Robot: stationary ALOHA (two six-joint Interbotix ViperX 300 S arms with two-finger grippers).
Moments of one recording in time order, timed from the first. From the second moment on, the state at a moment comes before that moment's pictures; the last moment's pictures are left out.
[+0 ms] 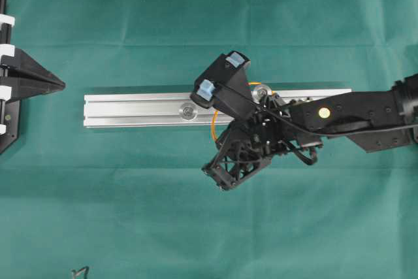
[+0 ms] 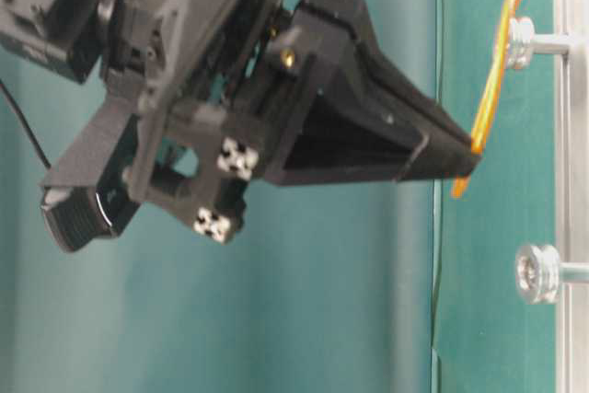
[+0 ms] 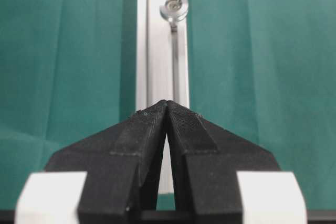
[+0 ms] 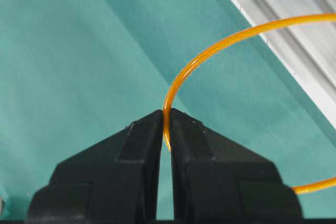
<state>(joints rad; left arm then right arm) 0.00 -0.99 0.94 0.03 0.63 -0.01 0.17 0.10 0.21 -0.06 0.77 1.11</state>
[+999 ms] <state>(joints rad) 0.00 -0.99 0.94 0.03 0.63 -0.01 0.10 0.18 0.16 -0.12 0.64 1.11</state>
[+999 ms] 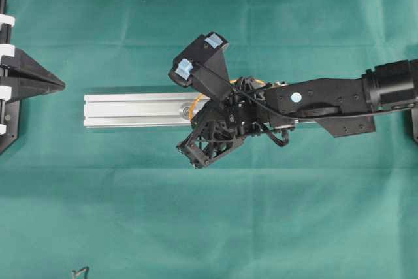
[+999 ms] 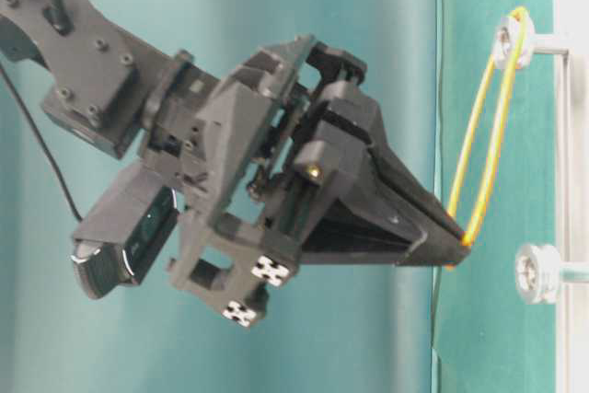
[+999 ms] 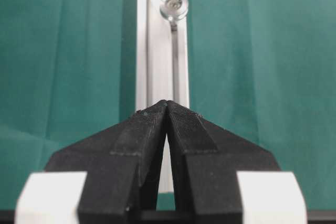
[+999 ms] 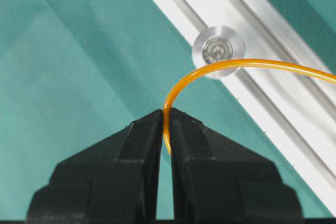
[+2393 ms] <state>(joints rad) 0.00 -0.99 0.94 0.03 0.63 -0.01 0.04 0.23 0.13 -0.06 0.58 1.11</state>
